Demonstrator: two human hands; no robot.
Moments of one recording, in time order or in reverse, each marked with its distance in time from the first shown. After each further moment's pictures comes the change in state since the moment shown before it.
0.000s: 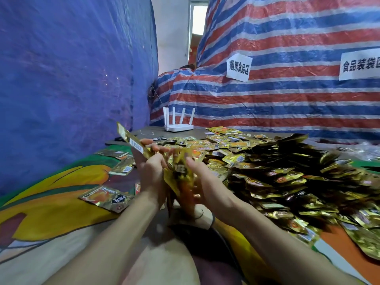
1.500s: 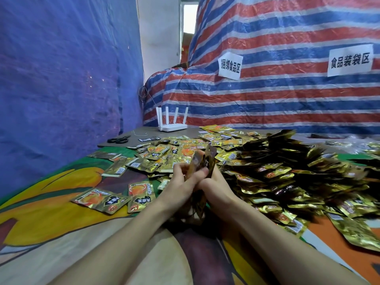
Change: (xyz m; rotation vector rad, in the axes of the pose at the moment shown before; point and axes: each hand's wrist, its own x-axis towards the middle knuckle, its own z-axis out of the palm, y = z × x) left_hand -0.036 -0.022 -0.003 0.717 -0.580 -0.463; right_hand 0.008 0.025 -0.023 0.115 0.183 -0.139
